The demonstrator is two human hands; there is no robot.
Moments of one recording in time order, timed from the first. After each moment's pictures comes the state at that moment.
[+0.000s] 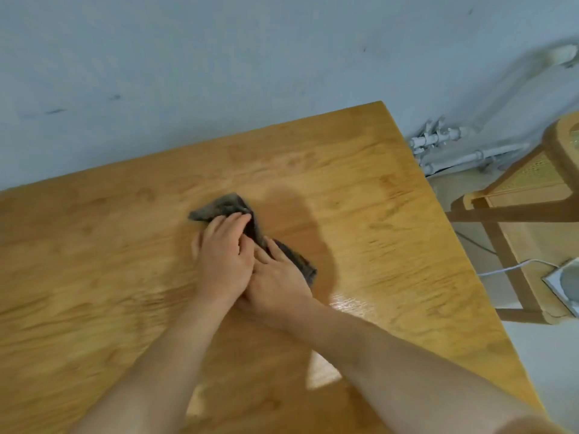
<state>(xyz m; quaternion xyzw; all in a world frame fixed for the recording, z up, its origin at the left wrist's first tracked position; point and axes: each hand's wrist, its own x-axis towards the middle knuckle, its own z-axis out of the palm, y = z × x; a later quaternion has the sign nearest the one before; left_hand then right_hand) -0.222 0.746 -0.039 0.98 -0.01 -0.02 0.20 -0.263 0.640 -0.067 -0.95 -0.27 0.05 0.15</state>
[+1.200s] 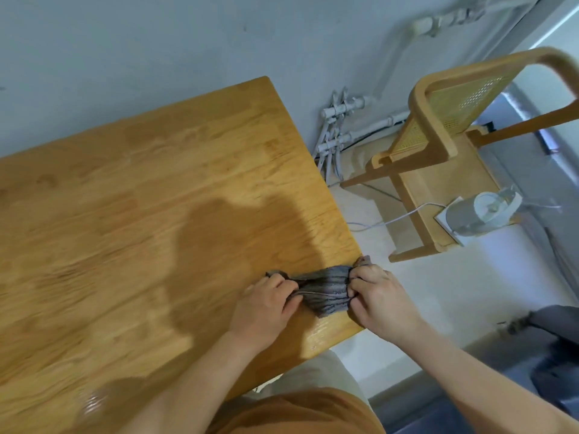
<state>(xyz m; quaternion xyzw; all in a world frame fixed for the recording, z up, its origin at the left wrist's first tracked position) -0.412 0.591 -0.030 0.91 -0.30 -0.22 0.20 -0.486 0.354 -0.023 -0.98 -0.03 0.07 0.19</state>
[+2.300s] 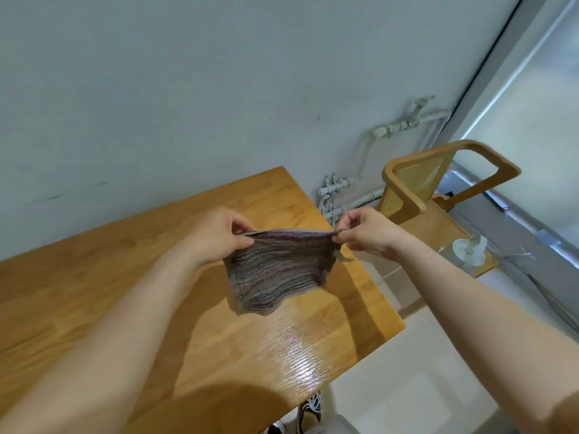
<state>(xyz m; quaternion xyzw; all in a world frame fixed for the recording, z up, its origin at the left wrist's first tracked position) -0.287 0.695 0.172 0.90 -0.20 -0.21 0.31 -0.384 0.424 0.163 -0.83 0.22 0.12 0.50</state>
